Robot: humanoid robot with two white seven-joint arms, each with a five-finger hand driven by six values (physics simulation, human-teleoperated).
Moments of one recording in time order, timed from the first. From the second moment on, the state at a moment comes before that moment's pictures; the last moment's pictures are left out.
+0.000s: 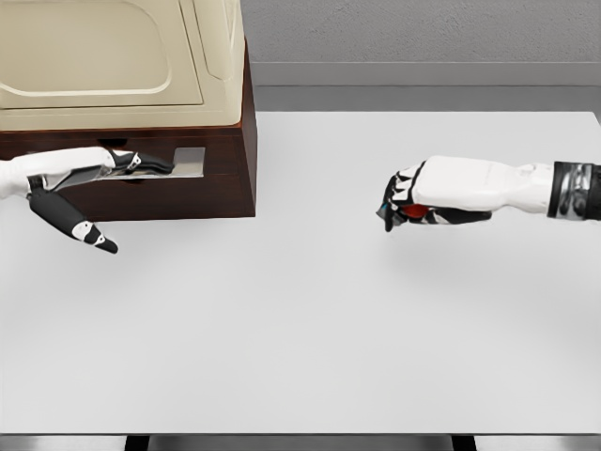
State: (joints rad) left arm -0.89 1.20 -1.05 -1.65 0.69 -0.19 -0.60; right arm -0.67 -0.87 0.67 -1.62 0.11 -0.61 0.61
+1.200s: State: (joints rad) left arm -0.84 1.28 -1.04 -1.74 0.76 -0.17 -0.61; right arm -0.83 -0.70 0.79 -1.46 0.11 -0.61 0.61
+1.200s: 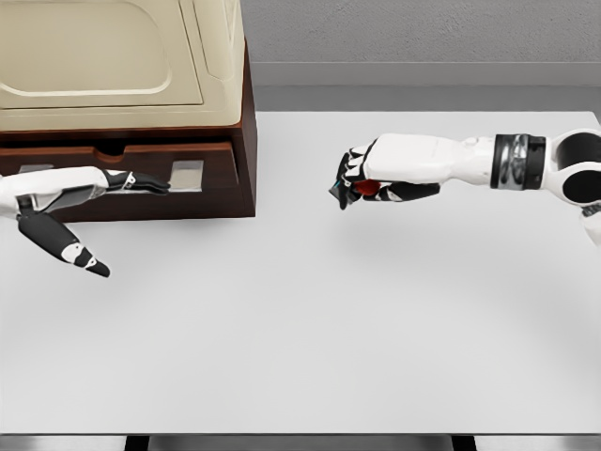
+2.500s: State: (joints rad) left arm -0.78 1.33 -1.01 -1.78 0.85 -0.19 -0.61; right arm -0.92 -0.60 0.87 -1.36 0.11 -0.61 0.61
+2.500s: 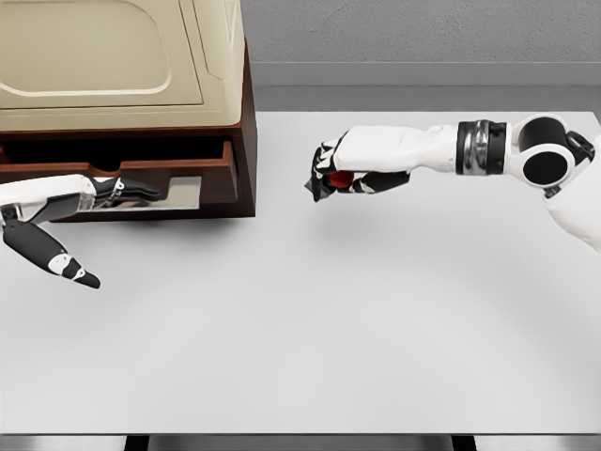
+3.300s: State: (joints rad) left arm -0.76 1.36 -1.02 -1.78 0.85 -0.24 -0.61; right arm -0.95 -0.59 0.88 -1.37 0.11 -0.61 0.61
